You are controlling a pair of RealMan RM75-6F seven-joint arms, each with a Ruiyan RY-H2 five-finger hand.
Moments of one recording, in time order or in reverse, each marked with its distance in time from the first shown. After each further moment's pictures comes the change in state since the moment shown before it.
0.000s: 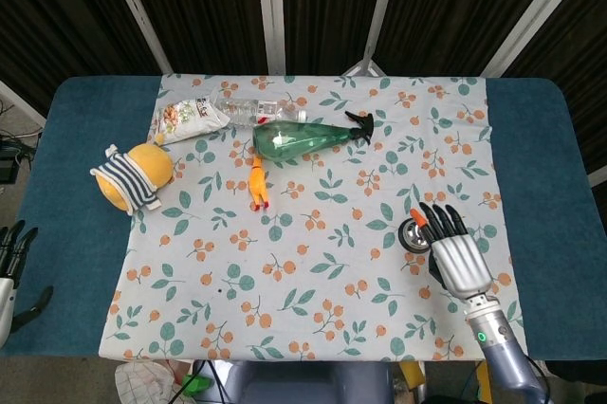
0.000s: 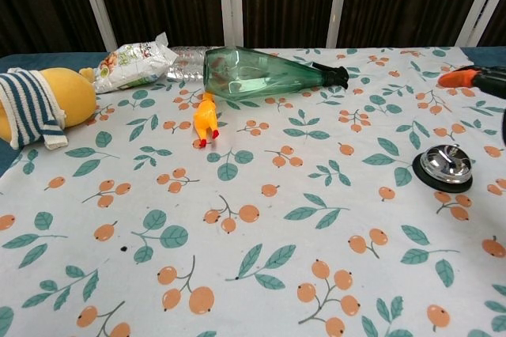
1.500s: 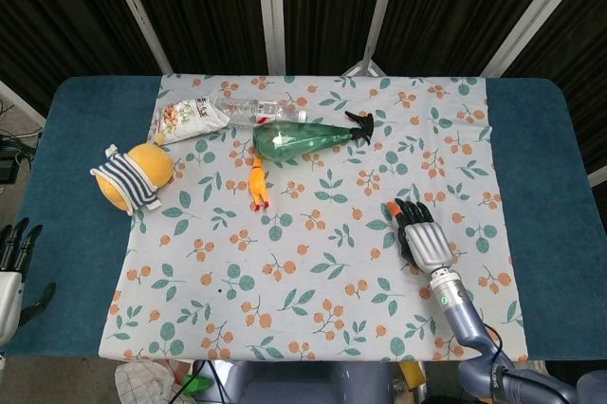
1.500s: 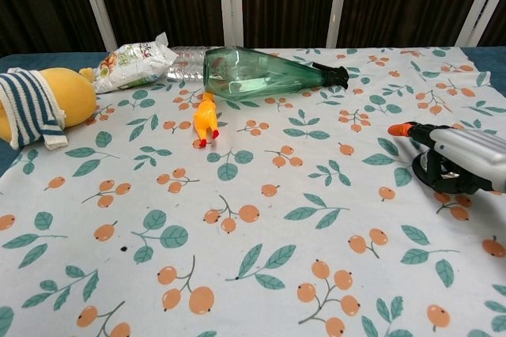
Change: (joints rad) left arm -0.019 -0.032 -0.016 -0.010 -0.059 -0.043 0.103; right arm 0.162 -0.309 -0.015 0.510 0.124 -0.179 0.291
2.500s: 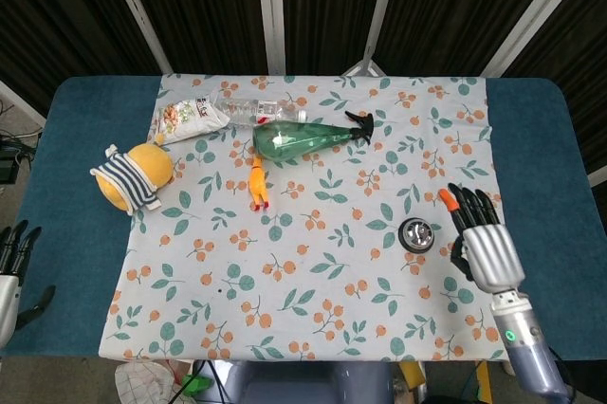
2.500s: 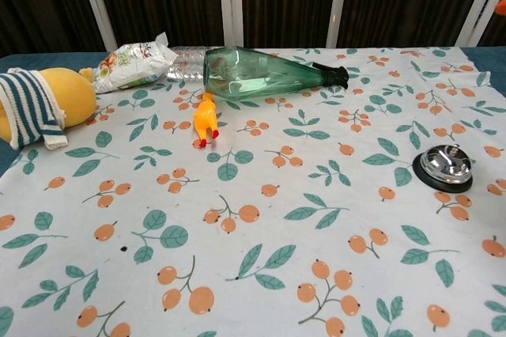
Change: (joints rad) left arm 0.011 0.023 0.016 -0.007 0.029 0.021 -0.051; right arm -0.197 0.472 -0.040 -0.620 -0.146 0.375 -0.128
